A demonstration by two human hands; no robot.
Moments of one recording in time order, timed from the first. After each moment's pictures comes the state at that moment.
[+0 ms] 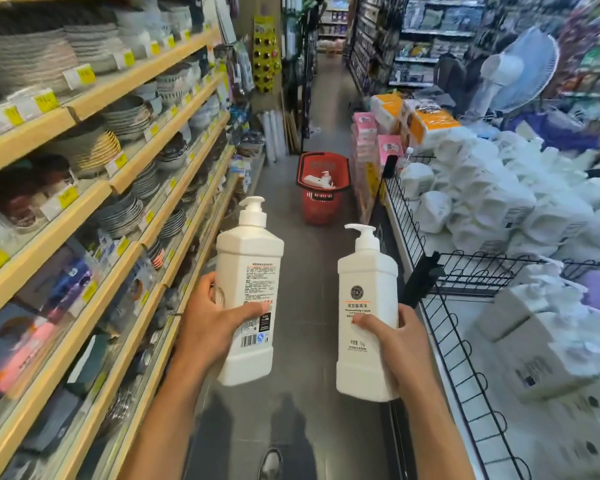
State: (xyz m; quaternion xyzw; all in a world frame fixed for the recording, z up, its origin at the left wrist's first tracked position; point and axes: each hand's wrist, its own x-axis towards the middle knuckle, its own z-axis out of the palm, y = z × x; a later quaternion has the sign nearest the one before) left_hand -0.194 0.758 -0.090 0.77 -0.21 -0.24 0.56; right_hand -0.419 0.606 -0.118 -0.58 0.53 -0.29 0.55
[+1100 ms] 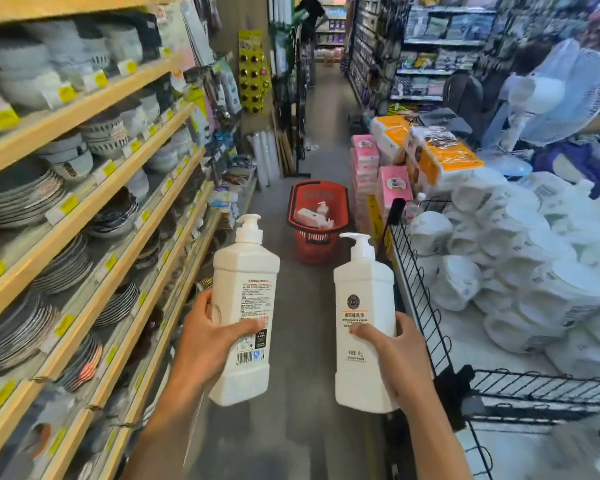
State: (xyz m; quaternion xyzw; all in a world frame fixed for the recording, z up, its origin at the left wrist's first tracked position) left_hand -0.028 0.418 -0.079 0.76 -0.19 -0.27 0.56; right_hand -0.244 0.261 -0.118 -0.58 0.51 -0.28 0.57
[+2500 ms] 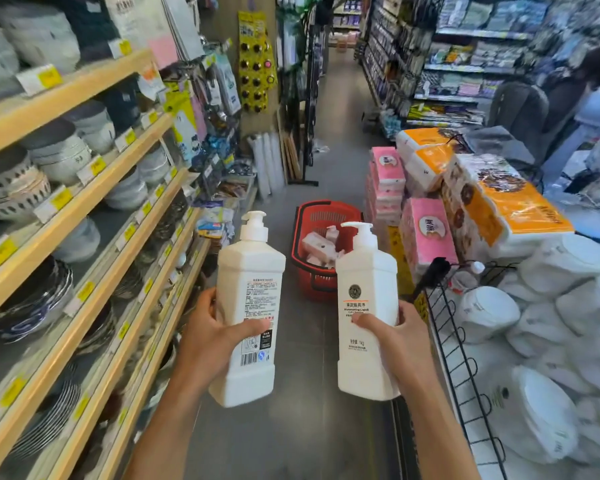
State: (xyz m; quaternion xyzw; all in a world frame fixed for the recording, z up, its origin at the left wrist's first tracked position) left_hand 0.226 0.110 -0.101 0.78 -0.16 -0.28 0.54; right_hand 0.019 -0.064 -0.128 -0.61 0.53 -0.26 0.54
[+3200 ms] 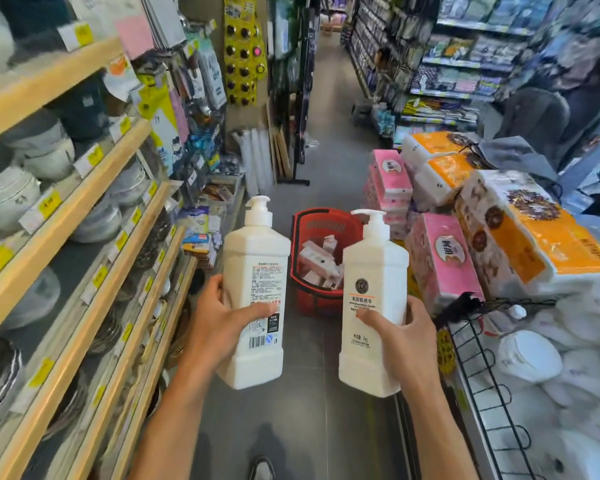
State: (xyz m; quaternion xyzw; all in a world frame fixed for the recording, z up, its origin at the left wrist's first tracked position) left_hand 0.412 -0.016 -0.113 0.75 -0.18 -0.32 0.55; right_hand 0.186 -0.157 -0.128 -0.61 0.55 -0.30 0.48
